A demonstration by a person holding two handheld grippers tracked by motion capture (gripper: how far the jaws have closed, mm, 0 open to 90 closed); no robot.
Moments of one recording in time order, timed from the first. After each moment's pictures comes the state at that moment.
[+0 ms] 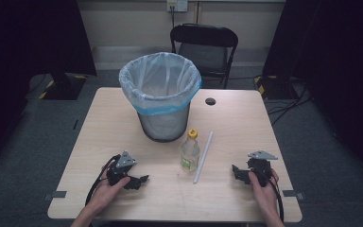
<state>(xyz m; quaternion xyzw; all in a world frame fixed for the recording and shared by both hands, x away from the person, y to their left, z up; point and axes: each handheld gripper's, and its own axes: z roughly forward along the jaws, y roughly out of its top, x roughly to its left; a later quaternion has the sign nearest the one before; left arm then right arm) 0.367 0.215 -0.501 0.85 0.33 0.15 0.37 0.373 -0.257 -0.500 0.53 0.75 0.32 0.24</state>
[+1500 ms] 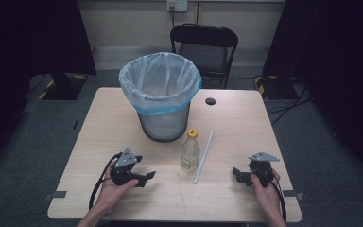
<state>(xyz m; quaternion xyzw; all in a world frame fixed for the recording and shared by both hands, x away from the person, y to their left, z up) 0.360 0.198 -0.477 0.81 0.33 0.13 0.47 0.368 -0.262 -0.500 0.50 0.77 0.33 0.23</state>
